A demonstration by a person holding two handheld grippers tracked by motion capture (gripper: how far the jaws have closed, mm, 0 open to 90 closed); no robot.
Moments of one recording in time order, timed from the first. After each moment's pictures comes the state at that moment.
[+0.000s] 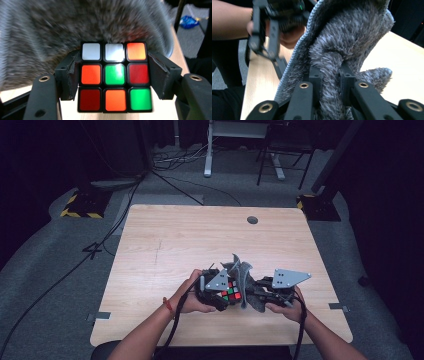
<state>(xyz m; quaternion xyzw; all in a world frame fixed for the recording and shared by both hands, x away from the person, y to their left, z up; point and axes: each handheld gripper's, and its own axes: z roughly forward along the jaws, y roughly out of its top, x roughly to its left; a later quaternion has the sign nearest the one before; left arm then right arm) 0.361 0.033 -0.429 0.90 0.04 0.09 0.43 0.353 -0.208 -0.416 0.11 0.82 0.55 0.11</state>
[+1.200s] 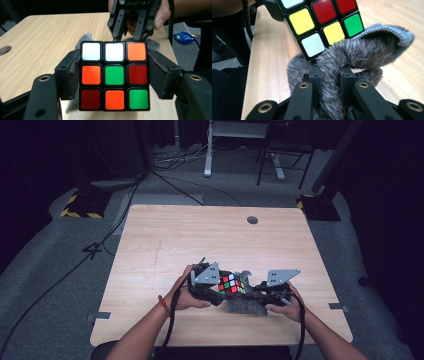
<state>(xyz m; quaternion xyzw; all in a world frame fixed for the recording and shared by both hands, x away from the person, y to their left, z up) 0.368 0.059 -0.412 0.86 0.06 0.09 0.50 0.373 -0.216 -0.450 0.13 0.86 0.49 0.03</state>
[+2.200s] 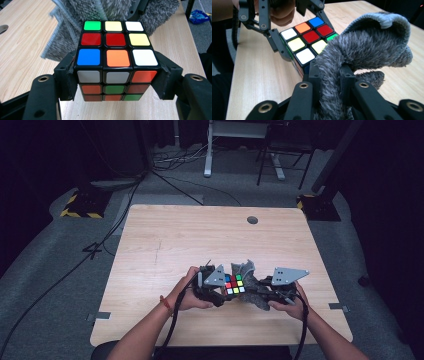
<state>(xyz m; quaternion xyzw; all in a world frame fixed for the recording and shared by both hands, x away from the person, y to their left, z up) 0.373 0.047 -0.426 0.89 0.07 0.10 0.44 0.366 -0.220 -0.429 0.14 0.85 0.50 0.11</state>
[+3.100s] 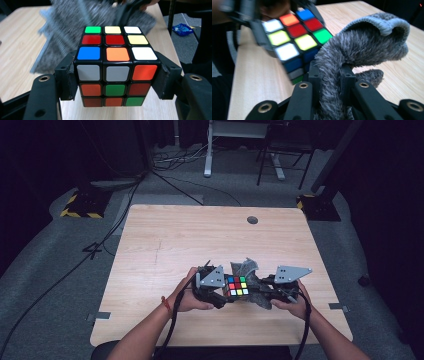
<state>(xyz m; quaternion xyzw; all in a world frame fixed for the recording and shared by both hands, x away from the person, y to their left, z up) 0.364 0.045 -0.418 0.87 0.05 0.08 0.49 0.370 -0.226 -0.427 0.15 0.85 0.50 0.11</state>
